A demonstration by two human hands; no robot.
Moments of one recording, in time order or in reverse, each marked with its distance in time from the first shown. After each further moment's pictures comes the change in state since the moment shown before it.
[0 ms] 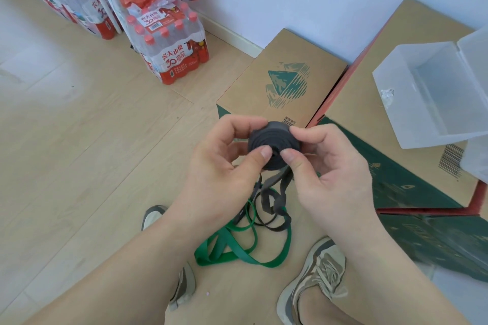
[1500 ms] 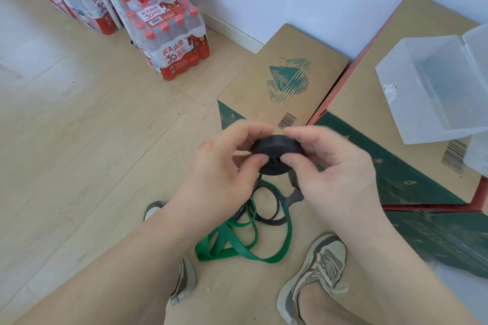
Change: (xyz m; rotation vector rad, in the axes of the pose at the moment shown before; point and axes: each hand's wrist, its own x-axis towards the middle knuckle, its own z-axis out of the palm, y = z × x) left_hand 0.000 -0.009 -0.008 0.425 -0.044 0.182; right_hand 0.001 0.002 -0.005 -0.065 -0.052 0.016
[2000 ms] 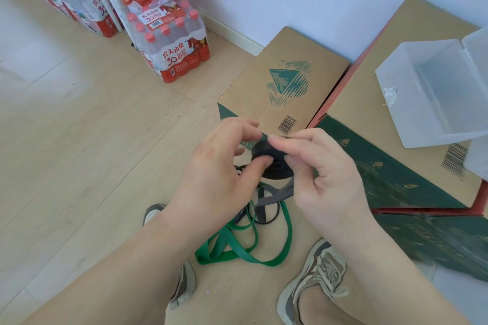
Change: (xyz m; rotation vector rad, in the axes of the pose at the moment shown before) left_hand 0.001 -0.003 -0.001 0.178 0.064 0.100; right_hand 0.000 0.011 0.005 -0.229 -0.071 -0.217
